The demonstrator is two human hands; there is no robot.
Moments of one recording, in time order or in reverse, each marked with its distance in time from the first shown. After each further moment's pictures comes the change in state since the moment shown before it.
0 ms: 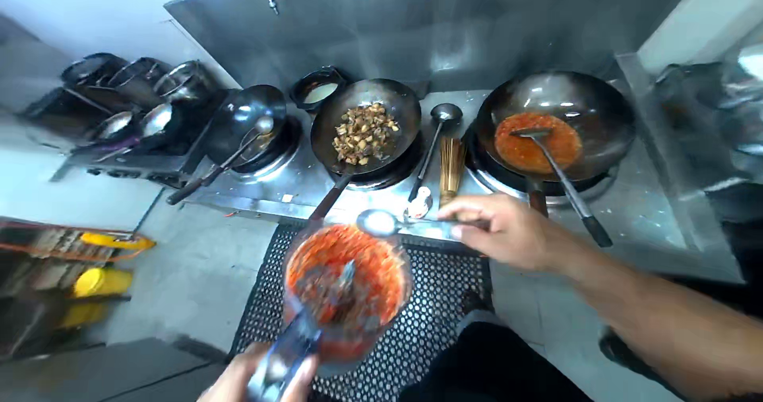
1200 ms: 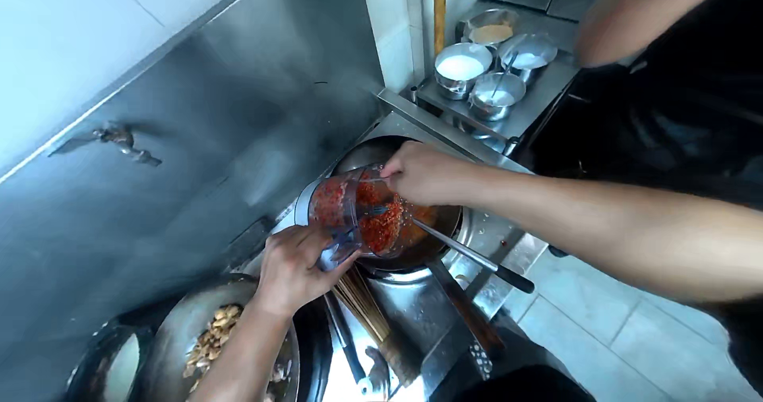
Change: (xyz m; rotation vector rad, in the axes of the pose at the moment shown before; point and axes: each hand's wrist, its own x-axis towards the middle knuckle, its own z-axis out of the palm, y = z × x) left_hand 0.458 0.118 0.441 -0.256 -0.467 1.360; right_hand 0.054 0.127 -0.277 -0.222 0.471 0.880
